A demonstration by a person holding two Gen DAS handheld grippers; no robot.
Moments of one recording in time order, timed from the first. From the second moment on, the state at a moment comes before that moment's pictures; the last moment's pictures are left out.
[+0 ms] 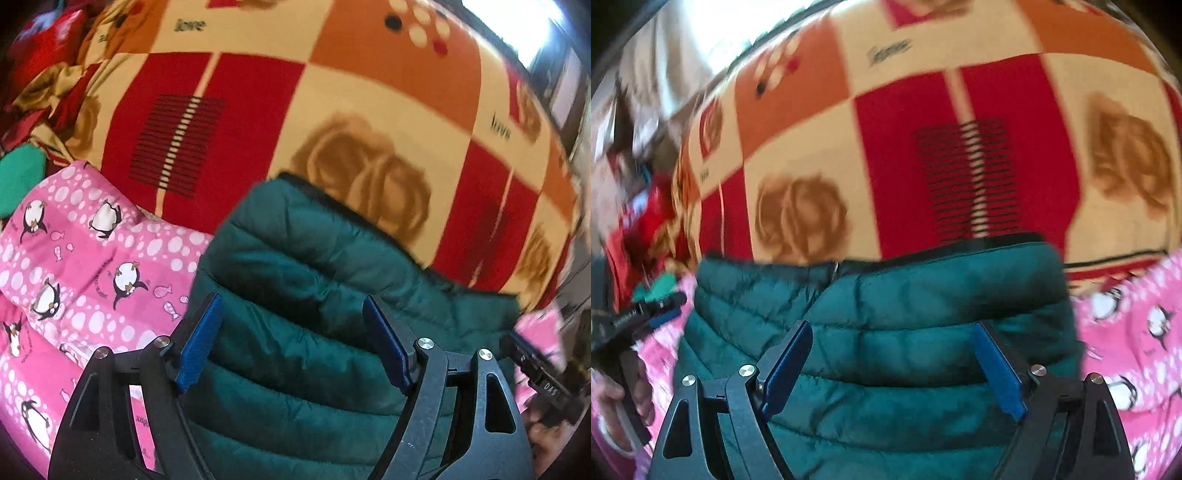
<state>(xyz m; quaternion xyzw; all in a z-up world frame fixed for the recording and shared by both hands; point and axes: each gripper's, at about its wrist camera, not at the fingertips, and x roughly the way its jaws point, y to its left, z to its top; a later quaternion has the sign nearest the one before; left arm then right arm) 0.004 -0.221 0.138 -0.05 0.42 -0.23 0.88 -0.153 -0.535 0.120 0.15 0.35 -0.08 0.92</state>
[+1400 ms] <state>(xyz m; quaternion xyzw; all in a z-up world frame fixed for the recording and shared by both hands) 0.024 -0.256 0.088 0.04 0.41 -0.18 0.89 -0.136 -0.608 0.044 0.20 0.39 -0.20 0.88</state>
